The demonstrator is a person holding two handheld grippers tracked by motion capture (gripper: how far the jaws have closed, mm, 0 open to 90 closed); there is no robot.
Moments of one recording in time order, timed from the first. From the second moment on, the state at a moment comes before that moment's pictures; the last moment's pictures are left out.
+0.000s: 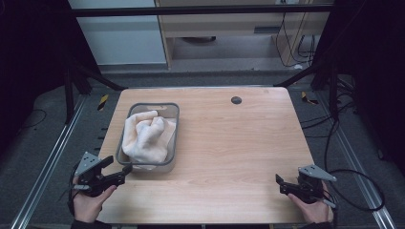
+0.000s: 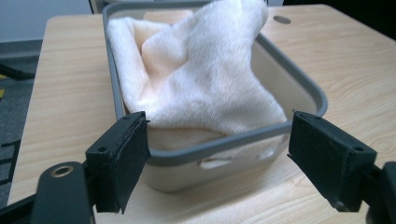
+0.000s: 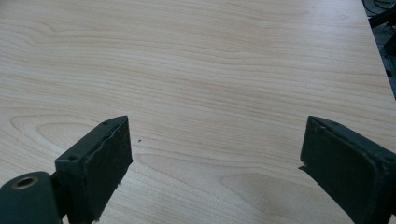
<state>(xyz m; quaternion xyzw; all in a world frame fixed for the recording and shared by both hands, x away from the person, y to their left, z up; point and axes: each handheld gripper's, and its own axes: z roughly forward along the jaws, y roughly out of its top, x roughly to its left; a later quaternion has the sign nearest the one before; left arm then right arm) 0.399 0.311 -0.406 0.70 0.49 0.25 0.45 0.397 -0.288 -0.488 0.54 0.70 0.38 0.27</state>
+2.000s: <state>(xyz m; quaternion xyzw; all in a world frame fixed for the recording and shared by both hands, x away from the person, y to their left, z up) 0.485 0.258 -0.383 0.77 0.47 0.22 0.37 0.400 -0.287 -0.490 0.54 0.71 0.38 0.25</state>
